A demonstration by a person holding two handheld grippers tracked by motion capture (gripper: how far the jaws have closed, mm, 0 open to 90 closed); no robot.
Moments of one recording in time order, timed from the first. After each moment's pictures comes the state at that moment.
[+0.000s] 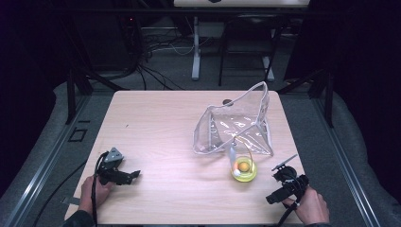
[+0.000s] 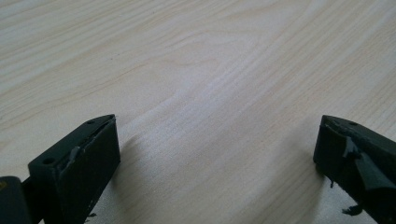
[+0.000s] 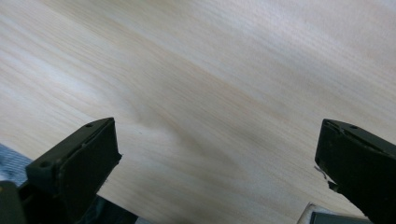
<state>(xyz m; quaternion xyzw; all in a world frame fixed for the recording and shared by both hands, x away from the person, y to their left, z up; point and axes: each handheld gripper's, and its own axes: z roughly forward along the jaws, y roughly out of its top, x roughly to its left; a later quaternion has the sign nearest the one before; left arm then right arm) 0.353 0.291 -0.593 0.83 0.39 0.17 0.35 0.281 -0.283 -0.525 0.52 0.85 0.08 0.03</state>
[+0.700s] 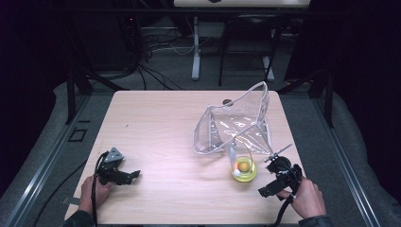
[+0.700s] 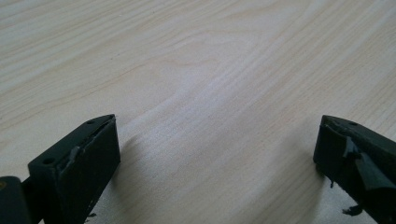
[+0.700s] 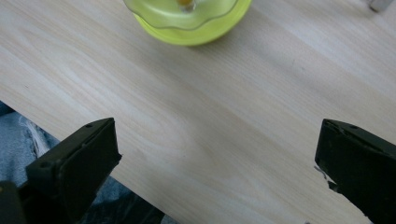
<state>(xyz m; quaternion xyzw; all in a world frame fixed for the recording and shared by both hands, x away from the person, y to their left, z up) 0.353 0.291 -0.593 0.83 0.39 0.17 0.35 0.288 -0.255 -0.483 0.49 0.86 0.12 0.04</state>
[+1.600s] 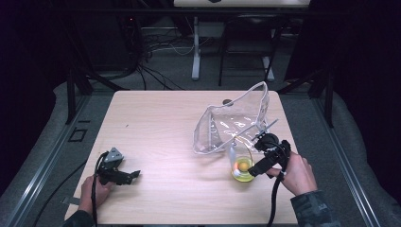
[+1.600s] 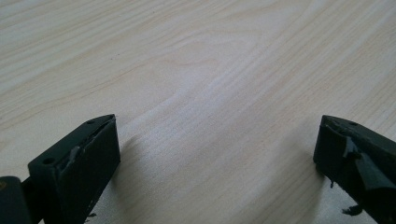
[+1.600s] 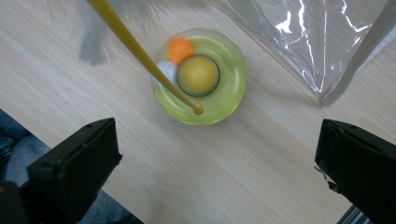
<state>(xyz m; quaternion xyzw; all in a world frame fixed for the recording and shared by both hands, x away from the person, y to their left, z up) 0.353 0.291 -0.593 0.83 0.39 0.17 0.35 0.325 -0.217 -0.427 0.45 0.88 0.12 0.07</state>
